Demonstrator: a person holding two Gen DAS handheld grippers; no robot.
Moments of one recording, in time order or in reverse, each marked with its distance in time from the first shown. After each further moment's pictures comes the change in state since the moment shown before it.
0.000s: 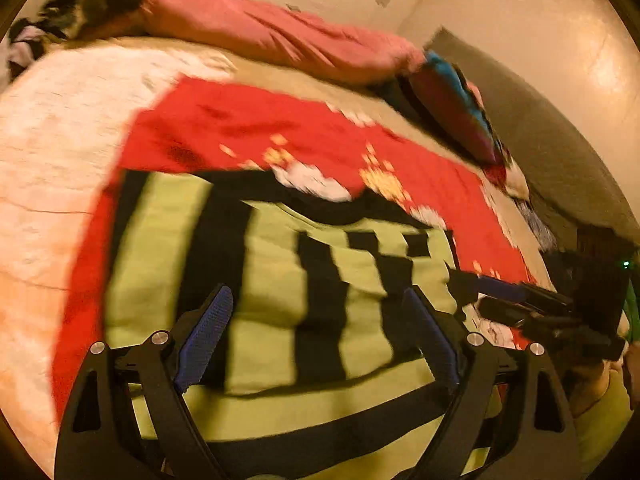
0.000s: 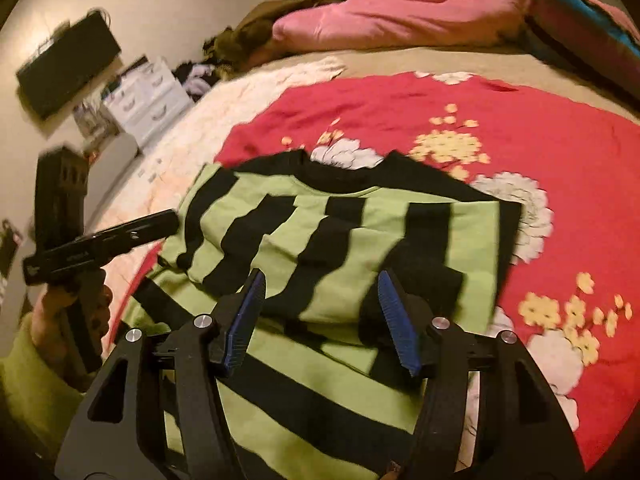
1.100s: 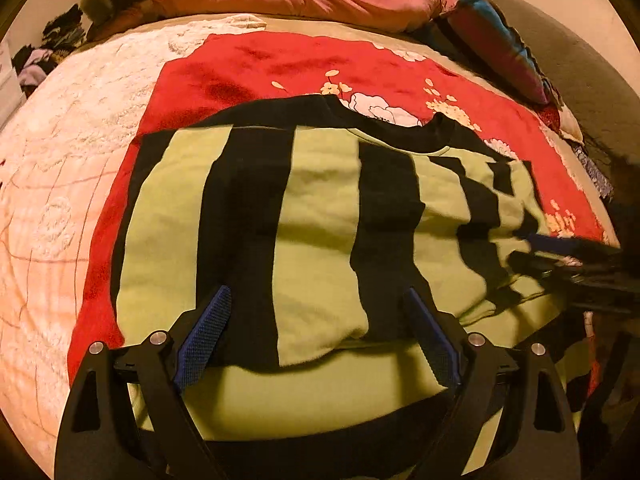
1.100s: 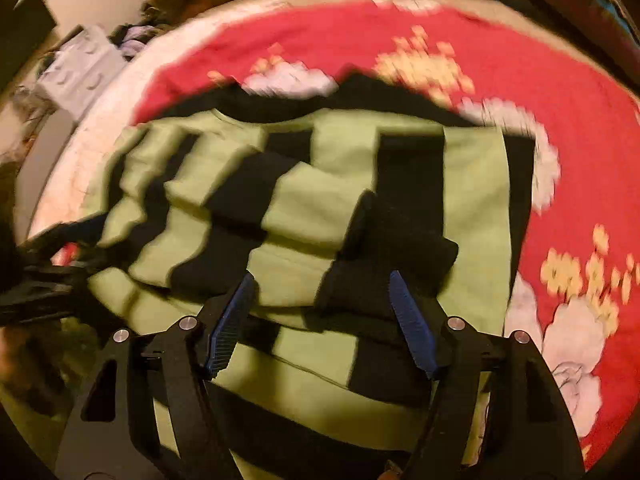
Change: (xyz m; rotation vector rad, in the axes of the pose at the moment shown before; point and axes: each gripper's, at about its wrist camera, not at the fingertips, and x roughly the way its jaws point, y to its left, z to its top) left arm 0.024 0.027 -0.036 0.068 0.110 0.234; right arm 0.063 -0.015 -0.020 0.094 0.158 -0.197
